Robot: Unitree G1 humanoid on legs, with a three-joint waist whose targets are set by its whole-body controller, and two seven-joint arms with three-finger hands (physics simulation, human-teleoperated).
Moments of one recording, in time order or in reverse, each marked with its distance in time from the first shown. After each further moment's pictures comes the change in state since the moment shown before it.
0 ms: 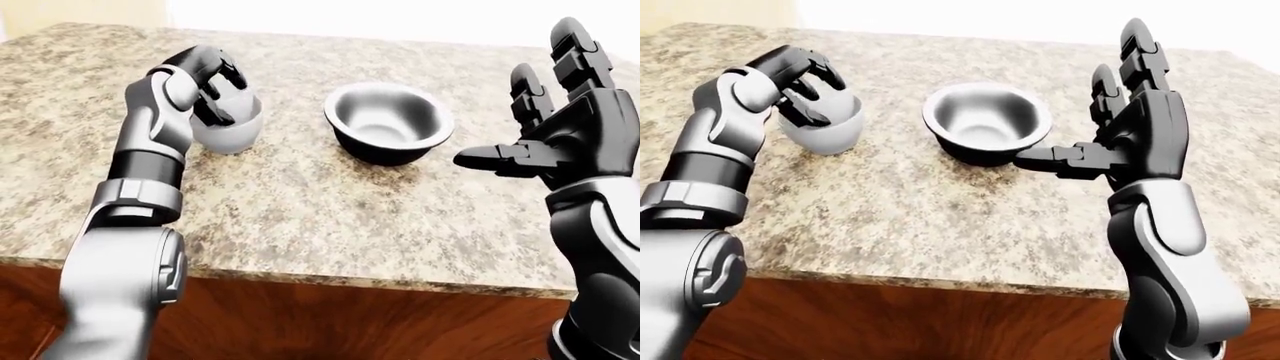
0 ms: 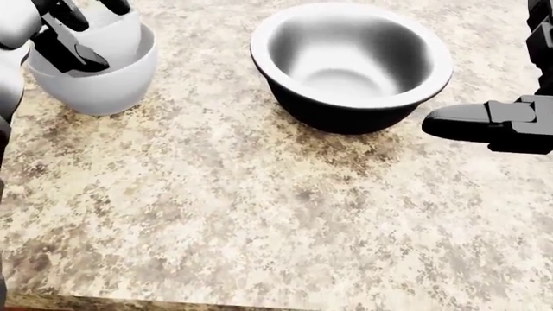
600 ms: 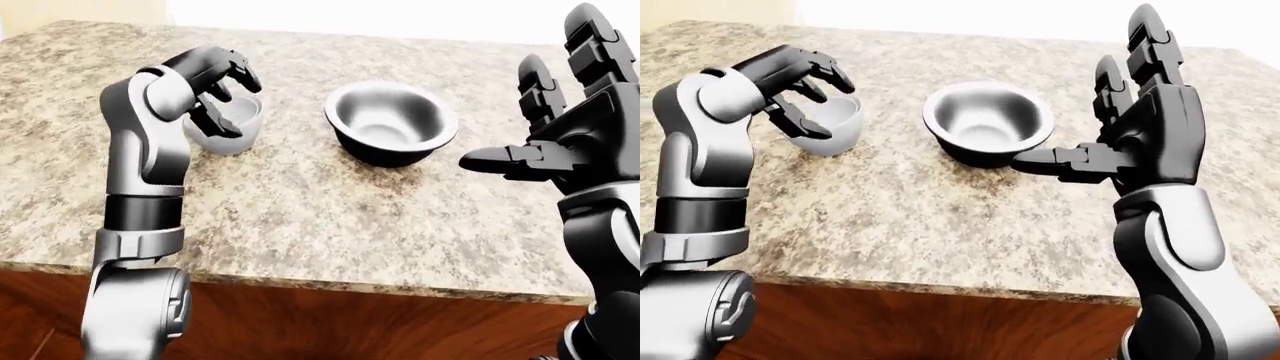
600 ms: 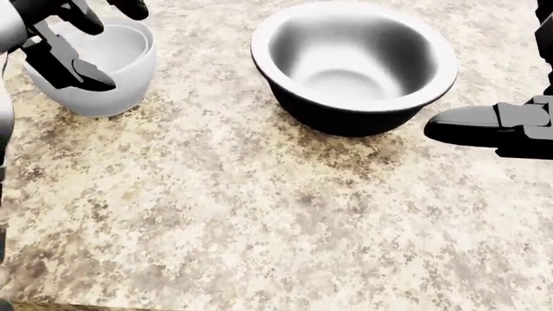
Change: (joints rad) left arm 0.250 -0.029 0.038 -0.682 0.008 0.149 -0.410; right arm -0.010 -0.028 -0.024 -0.104 0.104 0.080 -0.082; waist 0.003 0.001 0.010
